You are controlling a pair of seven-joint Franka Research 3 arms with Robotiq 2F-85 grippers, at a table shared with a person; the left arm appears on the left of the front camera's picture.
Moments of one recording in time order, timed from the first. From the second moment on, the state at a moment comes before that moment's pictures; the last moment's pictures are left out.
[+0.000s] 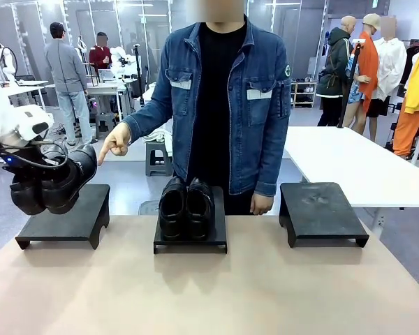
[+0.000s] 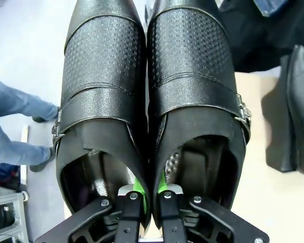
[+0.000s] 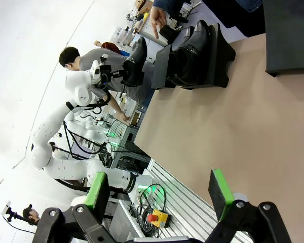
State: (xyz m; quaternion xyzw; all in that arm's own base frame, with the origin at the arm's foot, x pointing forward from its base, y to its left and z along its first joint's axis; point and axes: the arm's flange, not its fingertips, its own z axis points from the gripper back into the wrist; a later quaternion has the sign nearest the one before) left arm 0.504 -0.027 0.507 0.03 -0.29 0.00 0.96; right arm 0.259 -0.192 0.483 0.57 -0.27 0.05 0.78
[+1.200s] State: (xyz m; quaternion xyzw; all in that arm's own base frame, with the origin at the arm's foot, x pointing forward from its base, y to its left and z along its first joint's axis) left arm 0.563 -0.001 0.421 0.05 -0.28 0.00 0.96; right arm 0.259 -0.192 0.483 0.57 -0.27 0.05 0.78
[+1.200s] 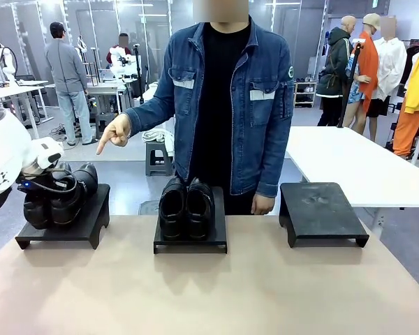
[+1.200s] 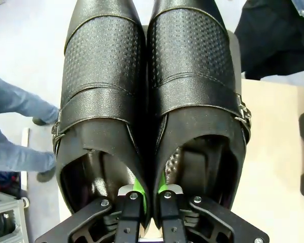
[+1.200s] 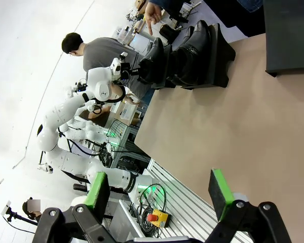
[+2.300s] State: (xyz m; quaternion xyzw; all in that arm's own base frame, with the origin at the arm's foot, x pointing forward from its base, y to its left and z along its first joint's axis) left arm 0.573 0.004 0.407 0.06 -0.28 -0.01 0.96; right arm 0.259 -0.192 0.483 0.57 -0.27 0.05 0.78
